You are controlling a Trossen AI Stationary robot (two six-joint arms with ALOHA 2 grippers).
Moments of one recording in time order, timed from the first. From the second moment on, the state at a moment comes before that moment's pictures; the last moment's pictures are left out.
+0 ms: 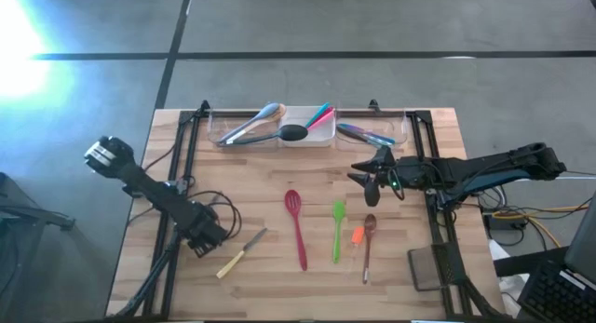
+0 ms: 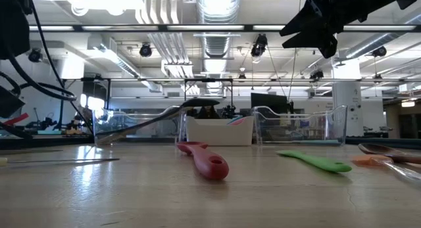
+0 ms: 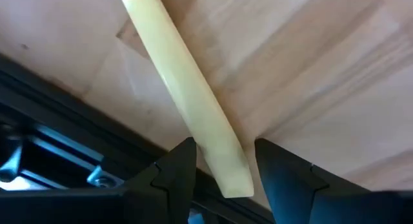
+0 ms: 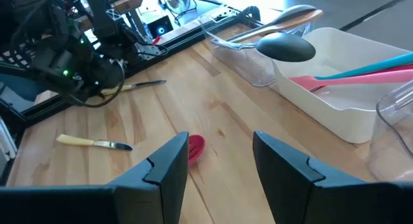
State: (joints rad) left arm -0.59 1.38 0.54 -0.93 0.29 -1.26; right arm 0.09 0.92 0.60 -0.07 0.36 0.50
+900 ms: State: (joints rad) left arm -0.54 1.36 0.55 -0.82 0.18 -1.25; right arm 0.09 0.92 0.60 -0.07 0.36 0.47
